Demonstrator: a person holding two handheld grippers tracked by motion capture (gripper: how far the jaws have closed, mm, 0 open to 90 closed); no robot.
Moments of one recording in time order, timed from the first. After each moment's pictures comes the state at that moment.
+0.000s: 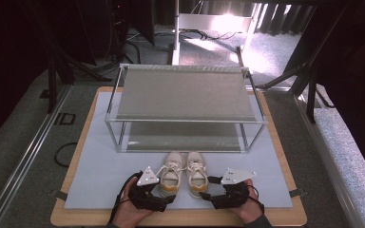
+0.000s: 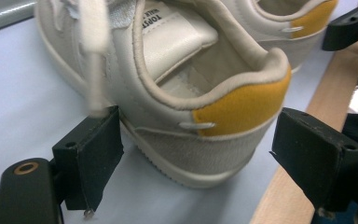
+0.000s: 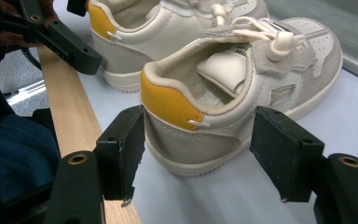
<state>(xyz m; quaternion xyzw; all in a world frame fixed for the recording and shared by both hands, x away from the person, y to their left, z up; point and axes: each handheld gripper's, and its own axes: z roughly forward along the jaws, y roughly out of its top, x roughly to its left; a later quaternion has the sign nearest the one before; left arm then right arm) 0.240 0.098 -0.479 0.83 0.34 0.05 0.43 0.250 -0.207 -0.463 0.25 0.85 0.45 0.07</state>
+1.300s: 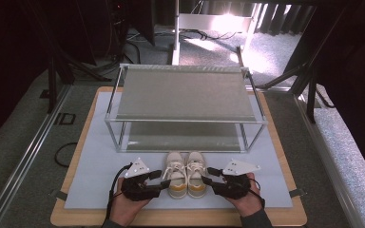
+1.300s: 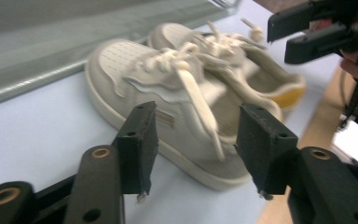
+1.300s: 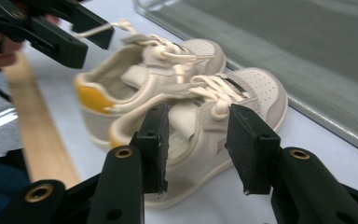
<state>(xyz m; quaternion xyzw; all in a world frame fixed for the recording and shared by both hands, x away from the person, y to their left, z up) 0.249 0.113 -0.449 0.79 0.38 0.07 0.48 0.261 -0.198 -0.437 0.30 0.83 0.45 0.13</state>
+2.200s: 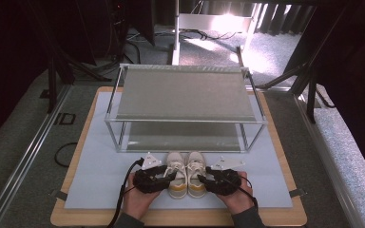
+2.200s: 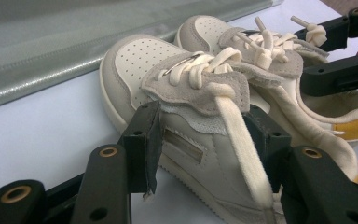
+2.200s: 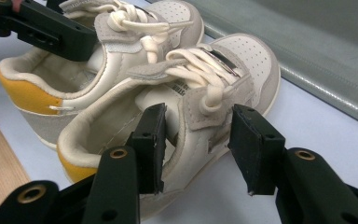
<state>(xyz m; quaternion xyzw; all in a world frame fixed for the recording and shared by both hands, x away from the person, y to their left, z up) 0.268 0.086 -0.457 0.79 0.43 0.09 0.44 0.269 -0.178 -0.447 0.35 0.84 0.38 0.14</state>
